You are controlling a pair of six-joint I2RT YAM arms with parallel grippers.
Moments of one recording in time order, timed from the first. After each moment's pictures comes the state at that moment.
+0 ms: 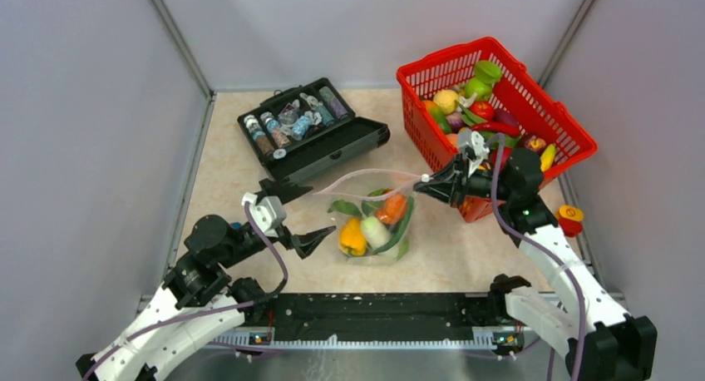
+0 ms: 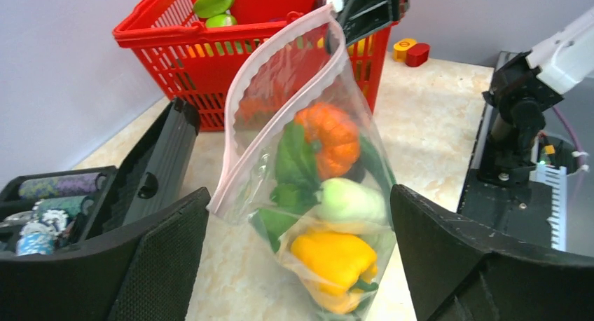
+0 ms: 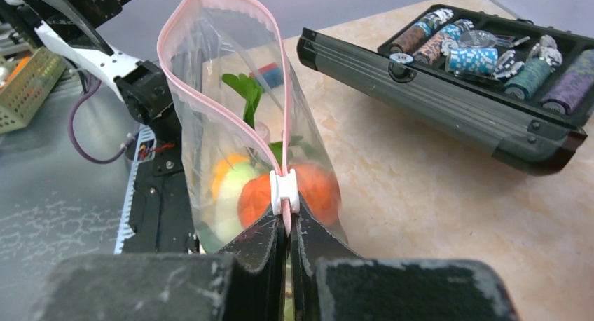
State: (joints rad) left arm -0.79 0.37 0.65 -0.21 0.27 0.10; right arm 0.27 0.91 0.69 0.20 -1.10 0.12
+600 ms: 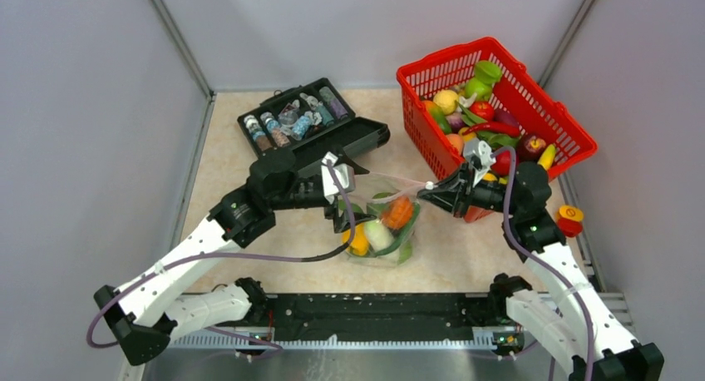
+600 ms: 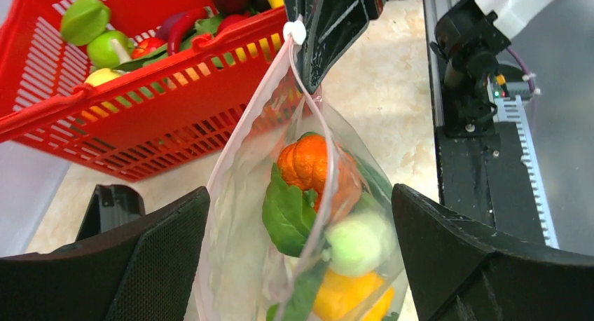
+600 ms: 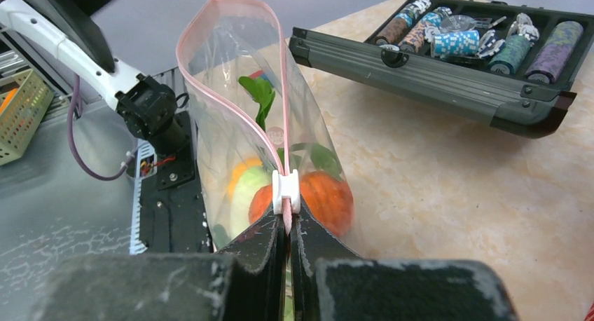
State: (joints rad) left arm -0.80 0.95 1.05 -0.27 0.59 0.31; right arm 0.29 0.74 0.63 0.10 -1.00 0.19
